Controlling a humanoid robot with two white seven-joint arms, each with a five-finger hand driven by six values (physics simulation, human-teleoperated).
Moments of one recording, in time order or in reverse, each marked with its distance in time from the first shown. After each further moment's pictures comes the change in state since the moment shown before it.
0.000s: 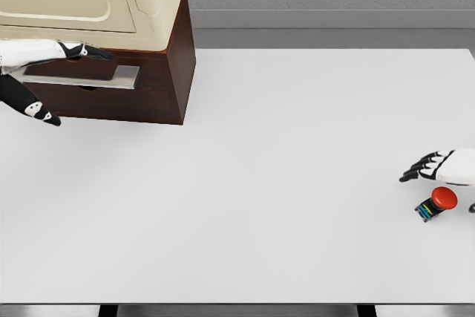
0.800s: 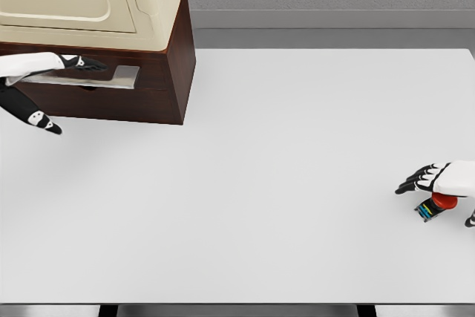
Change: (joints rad) left arm 0.100 -0.032 0.061 0.065 -0.003 0.041 0.000; right arm 0.055 -0.027 0.000 -0.025 -0.080 0.000 0.000
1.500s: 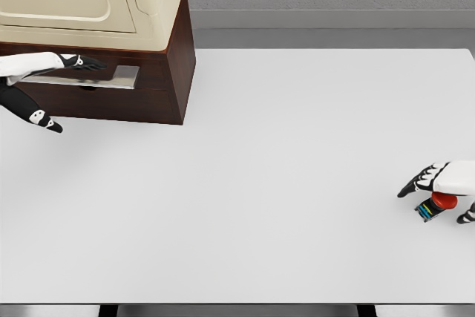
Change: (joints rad) left arm 0.029 -0.024 0.018 0.032 -0.011 0.007 0.000; right arm 0.014 -0.001 -0.003 0.000 -0.032 0.000 0.000
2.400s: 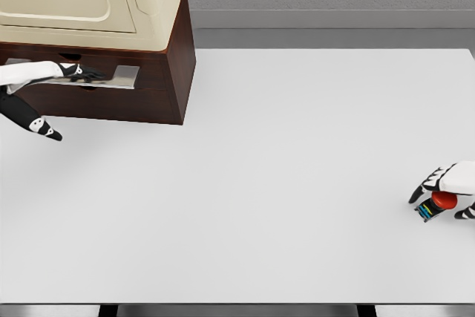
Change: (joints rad) left arm 0.040 0.012 0.006 0.000 0.026 0.001 0.002; right arm 0.009 -0.001 -0.010 0.035 -0.013 0.000 0.000
